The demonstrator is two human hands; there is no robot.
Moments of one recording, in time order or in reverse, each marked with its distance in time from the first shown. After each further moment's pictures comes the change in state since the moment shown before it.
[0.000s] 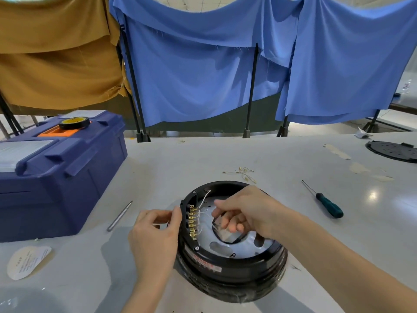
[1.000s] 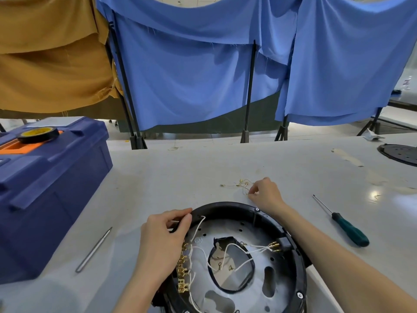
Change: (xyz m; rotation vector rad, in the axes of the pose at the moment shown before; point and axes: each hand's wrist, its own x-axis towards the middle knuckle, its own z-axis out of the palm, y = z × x) left_hand 0.062 -0.007 0.058 0.044 -0.423 0.068; right_hand 0.178 0.033 -0.124 -0.860 0.643 -0.171
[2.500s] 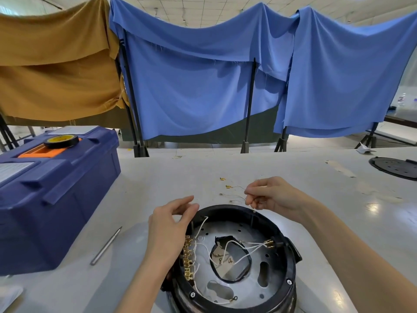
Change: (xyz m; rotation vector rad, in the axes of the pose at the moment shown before) left_hand -0.005 0.030 -0.010 -0.061 0.064 0.066; right_hand -0.056 -0.019 -0.081 0.967 -0.505 -0.072
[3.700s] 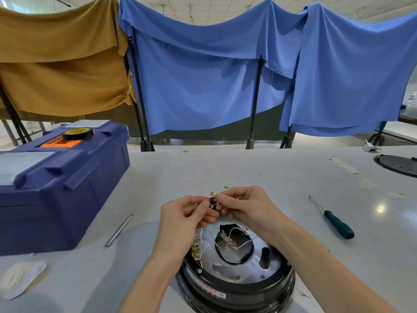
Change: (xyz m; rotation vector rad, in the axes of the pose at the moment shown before) left_hand -0.032 0.023 -0.007 -0.368 -0.143 -0.133; right_hand -0.046 0.002 0.103 0.187 -0.042 -0.158
